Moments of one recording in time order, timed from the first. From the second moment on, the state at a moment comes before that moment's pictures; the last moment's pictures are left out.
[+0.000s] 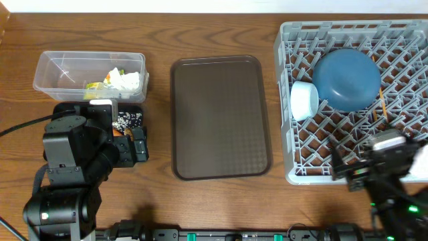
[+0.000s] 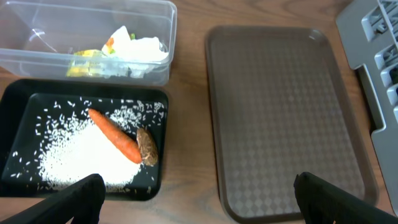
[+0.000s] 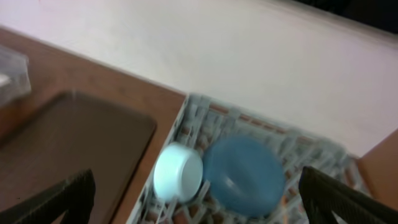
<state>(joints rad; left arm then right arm) 0.06 0.82 1.14 -1.10 0.15 -0.04 0.04 0.42 0.90 -0.72 -0.15 -0.27</state>
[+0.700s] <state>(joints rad) 0.06 0.82 1.15 -1.10 0.15 -0.04 0.04 0.02 0.09 -0.17 -0.32 -0.22</state>
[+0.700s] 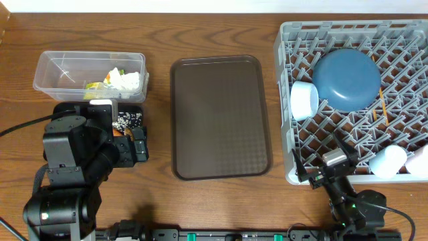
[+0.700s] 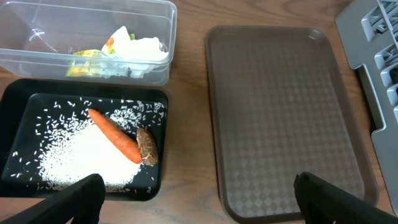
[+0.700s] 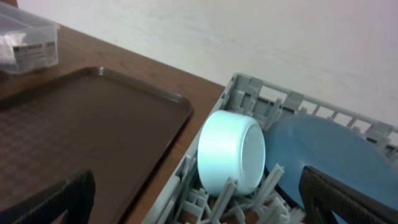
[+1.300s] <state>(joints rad) 0.06 0.82 1.15 -1.10 0.15 -0.04 0.04 0.01 0.01 -0.05 -0.32 -0.17</state>
